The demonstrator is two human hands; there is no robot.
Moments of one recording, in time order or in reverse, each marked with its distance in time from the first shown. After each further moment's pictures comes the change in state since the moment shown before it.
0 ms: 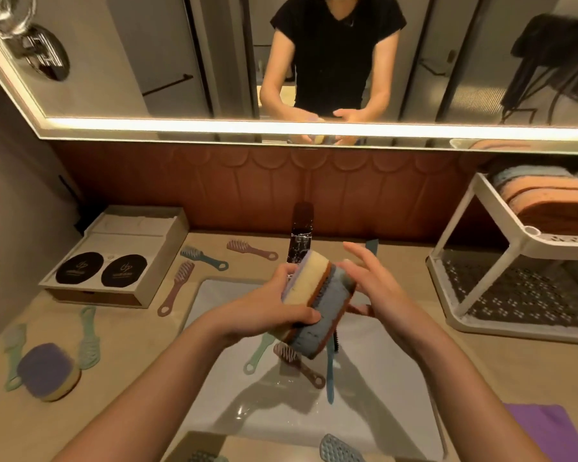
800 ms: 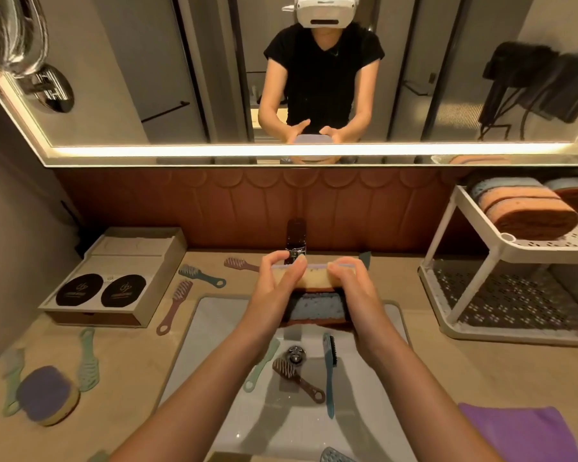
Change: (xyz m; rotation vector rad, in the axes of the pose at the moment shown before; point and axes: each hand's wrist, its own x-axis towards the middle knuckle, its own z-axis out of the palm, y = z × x) left_hand 0.012 0.012 0.032 -0.376 0.520 0.177; right_hand 0.004 -0.001 0.026 0.350 0.247 -0.080
